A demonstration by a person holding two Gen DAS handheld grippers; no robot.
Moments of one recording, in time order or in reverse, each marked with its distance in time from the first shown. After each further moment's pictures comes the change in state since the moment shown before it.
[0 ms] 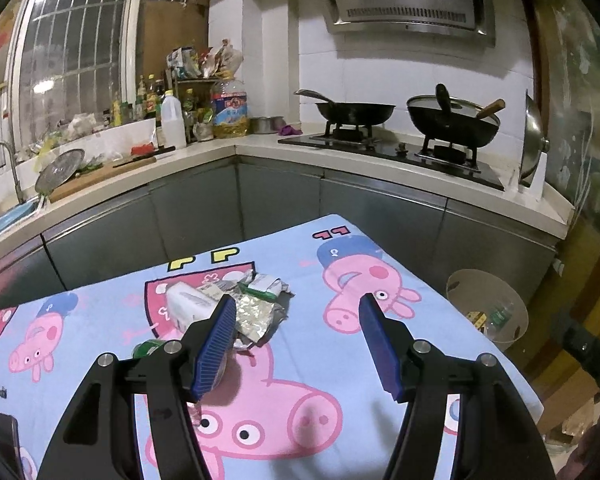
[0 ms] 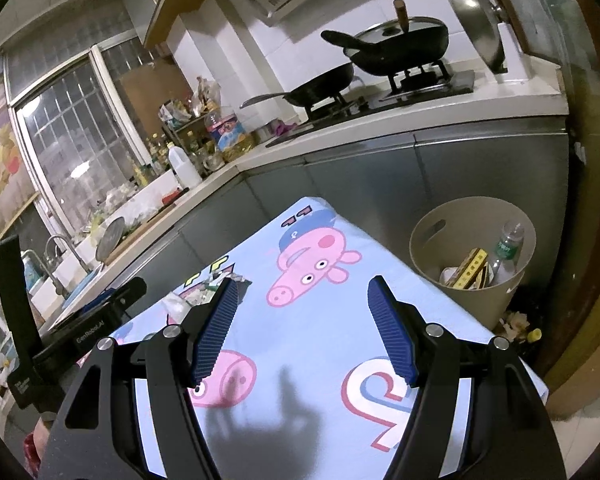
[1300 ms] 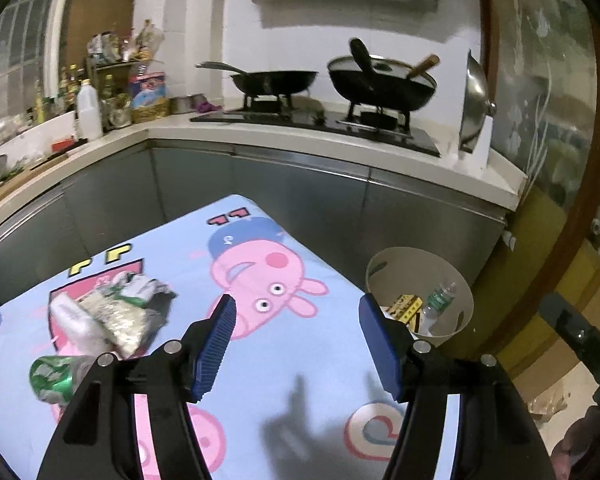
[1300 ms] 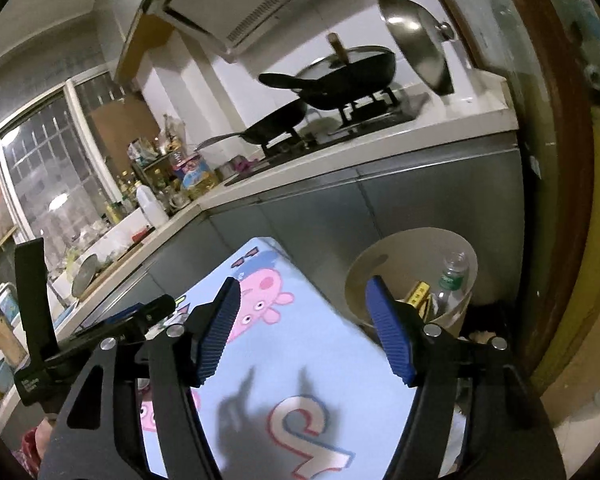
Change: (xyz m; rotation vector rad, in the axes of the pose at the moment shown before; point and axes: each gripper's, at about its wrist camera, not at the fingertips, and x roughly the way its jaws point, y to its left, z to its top) left arm 0.045 -0.096 0.013 0.082 0.092 -0.211; right arm -0.028 -0.065 0.018 0.046 -0.119 -0.089
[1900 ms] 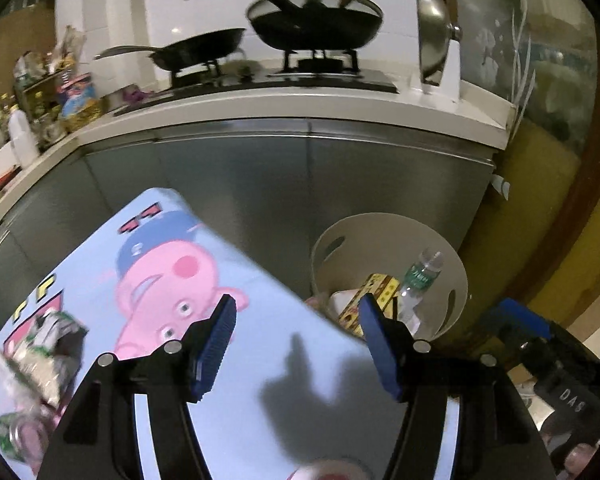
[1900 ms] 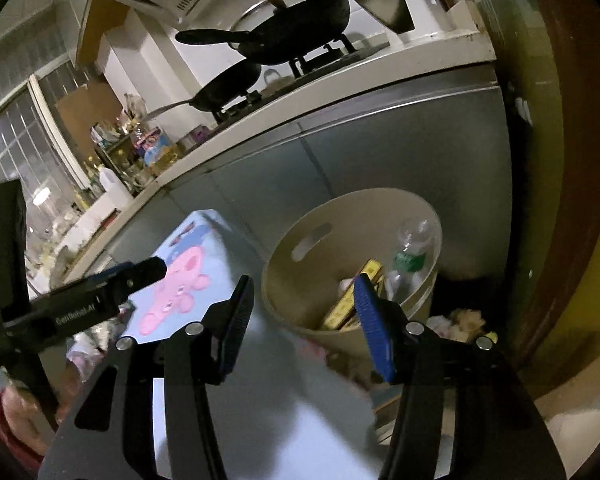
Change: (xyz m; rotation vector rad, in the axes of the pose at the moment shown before) left arm 0.098 -0.084 0.011 0.176 0.138 -0.065; right arm 0.077 -0.104 -0.005 0.074 0.131 -0.046
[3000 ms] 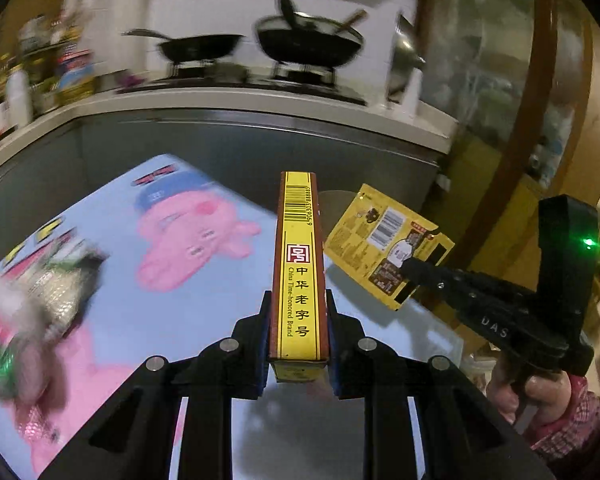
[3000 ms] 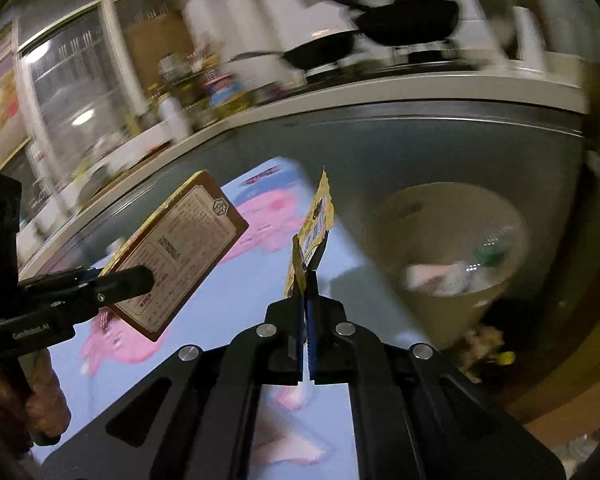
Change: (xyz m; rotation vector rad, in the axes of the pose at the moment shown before) left arm -0.062 0.044 -0.064 -0.031 -0.027 -0.231; right arm -0.008 0.088 -0.037 -0.263 0.079 0.074
